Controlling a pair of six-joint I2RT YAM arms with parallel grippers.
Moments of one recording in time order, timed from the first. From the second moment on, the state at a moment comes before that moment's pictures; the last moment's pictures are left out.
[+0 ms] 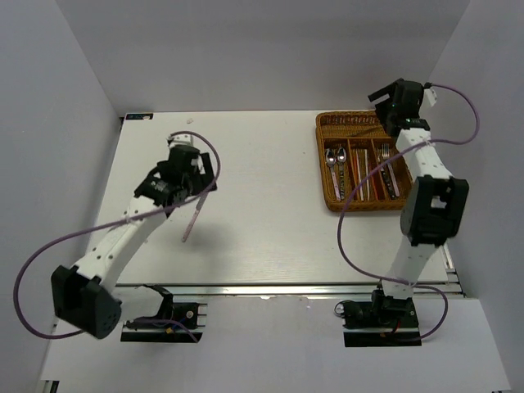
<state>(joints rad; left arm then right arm) -0.46 1.21 1.09 -0.62 -0.38 -0.45 -0.03 1.94 1.71 -0.17 0.12 0.95</state>
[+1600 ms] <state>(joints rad) -0.70 1.60 0.80 -0.17 -0.11 -0.59 0.21 1.22 0.51 0.28 -0.58 0.82</state>
